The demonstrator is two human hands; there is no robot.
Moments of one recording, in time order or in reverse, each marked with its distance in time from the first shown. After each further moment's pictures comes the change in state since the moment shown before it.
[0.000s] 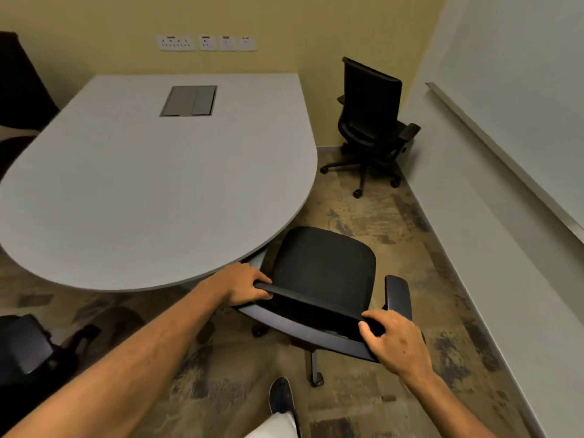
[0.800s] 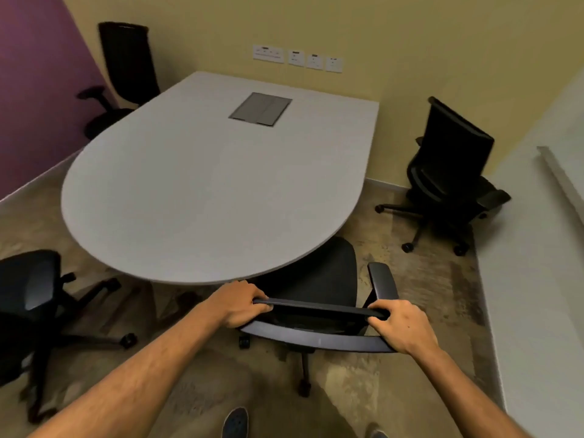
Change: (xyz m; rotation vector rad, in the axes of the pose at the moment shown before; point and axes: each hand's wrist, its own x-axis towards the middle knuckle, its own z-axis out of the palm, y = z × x) left_hand 0.125 0.063 -0.021 -0.213 0.203 -0.431; right_hand 0.320 0.129 -0.037 -0.133 -0.324 -0.303
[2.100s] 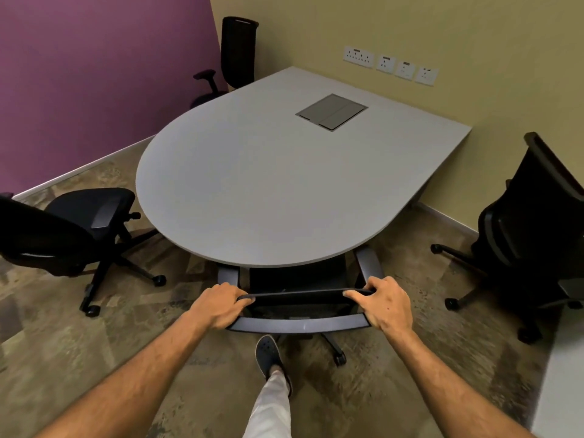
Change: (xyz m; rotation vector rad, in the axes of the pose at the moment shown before) left_hand 0.049 0.162 0.042 -0.075 0.224 -0.562; right_hand 0.189 0.121 -0.064 0.130 0.094 -0.278
